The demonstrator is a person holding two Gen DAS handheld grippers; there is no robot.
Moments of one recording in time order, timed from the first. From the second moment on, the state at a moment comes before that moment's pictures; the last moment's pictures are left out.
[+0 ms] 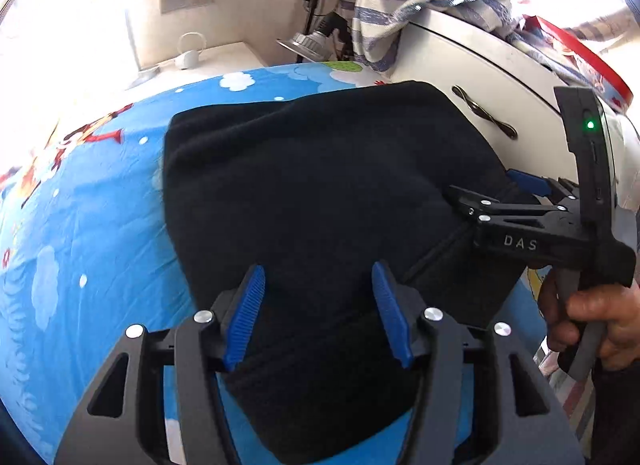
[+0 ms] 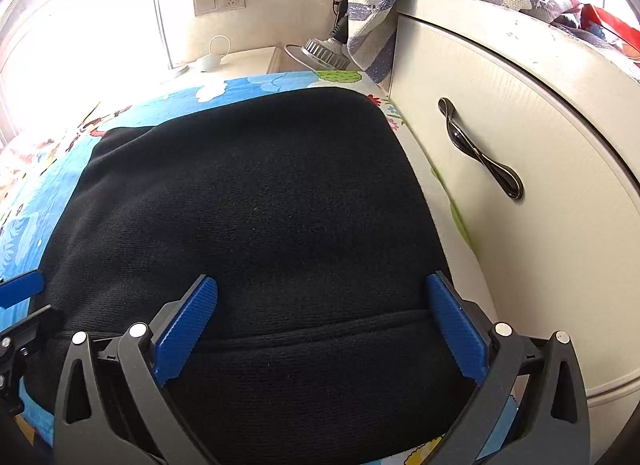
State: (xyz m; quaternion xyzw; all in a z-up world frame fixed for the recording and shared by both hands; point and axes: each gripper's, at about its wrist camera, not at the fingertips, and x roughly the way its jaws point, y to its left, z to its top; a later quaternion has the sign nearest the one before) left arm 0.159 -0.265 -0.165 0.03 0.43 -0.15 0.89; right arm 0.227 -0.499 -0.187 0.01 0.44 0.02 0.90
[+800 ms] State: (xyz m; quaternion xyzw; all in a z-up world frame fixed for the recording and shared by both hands) left arm 0.095 -0.269 -0.083 -0.01 0.45 -0.08 0.89; right arm 0.131 -0.525 -0.100 0.03 0.45 0.00 0.89
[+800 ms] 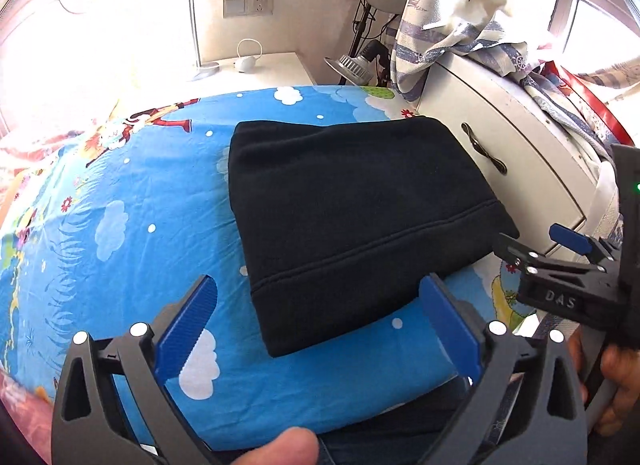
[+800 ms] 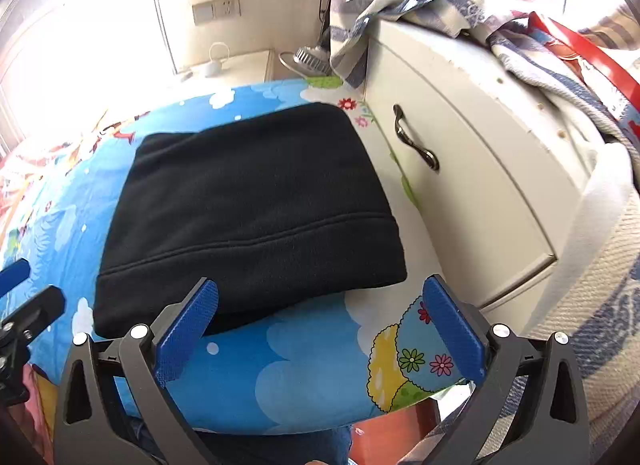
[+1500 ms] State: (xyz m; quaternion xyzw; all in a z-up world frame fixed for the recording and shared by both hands) left arm 0.087 -0.287 -0.066 -0.04 0.43 -0.11 0.90; right arm 0.096 -0.529 -0.060 0.04 0.40 0.00 0.91
